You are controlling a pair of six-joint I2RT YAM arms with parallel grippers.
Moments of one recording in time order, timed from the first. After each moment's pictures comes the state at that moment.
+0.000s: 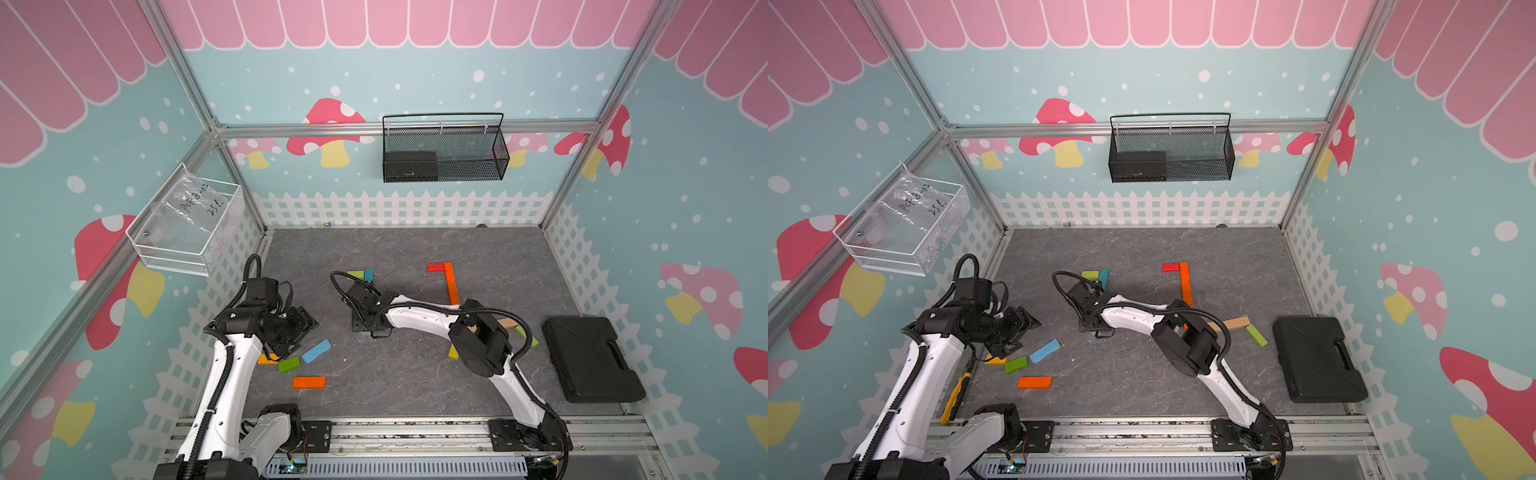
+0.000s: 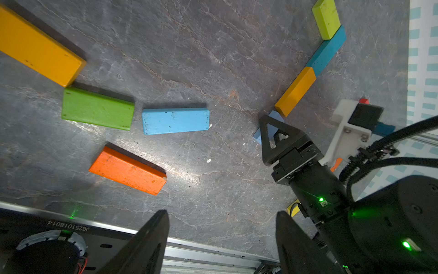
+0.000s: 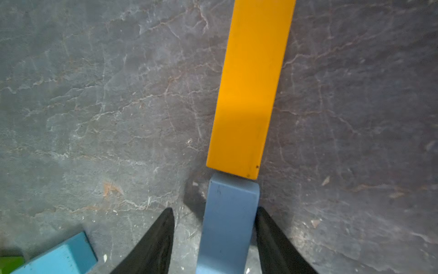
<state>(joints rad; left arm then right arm) 0.10 1.00 0.98 -1.19 0.32 -0.74 1.00 2.28 1.78 -0.62 0.15 0.84</state>
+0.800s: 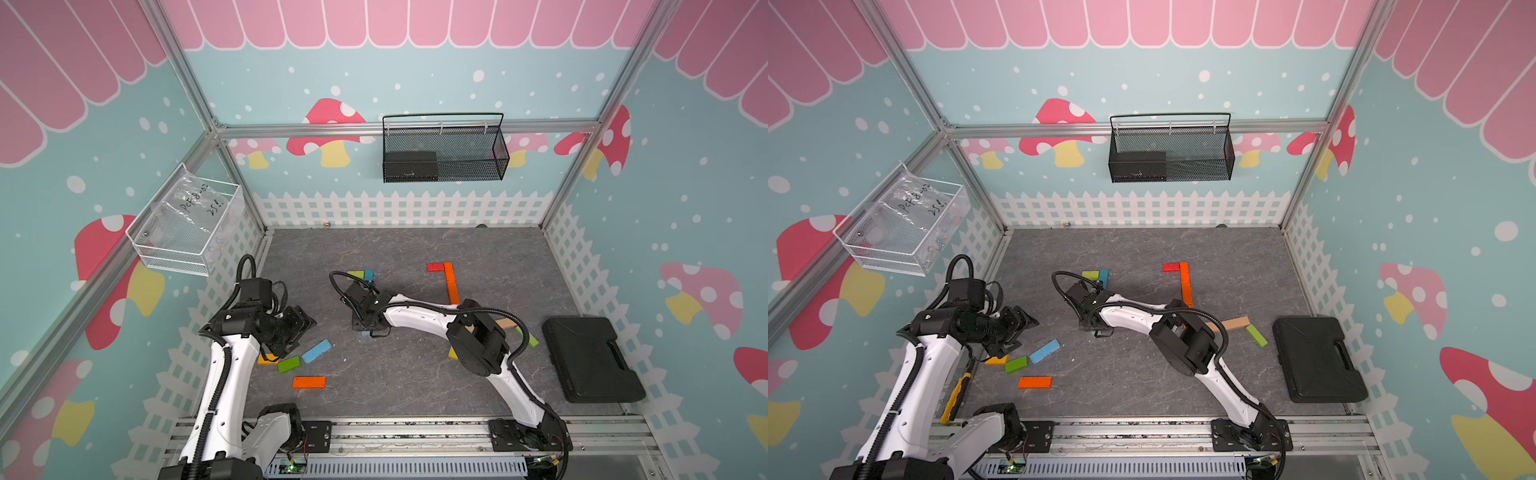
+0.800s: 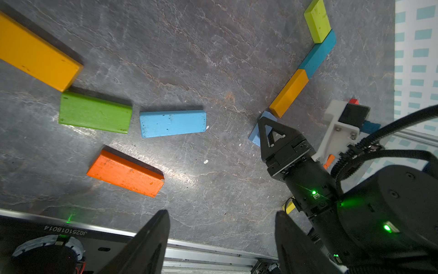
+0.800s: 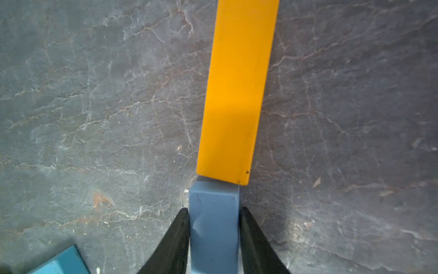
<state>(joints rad) 0.15 1.00 0.98 -1.19 0.36 -0.70 1.00 2.31 1.82 -0.66 0.18 0.87</state>
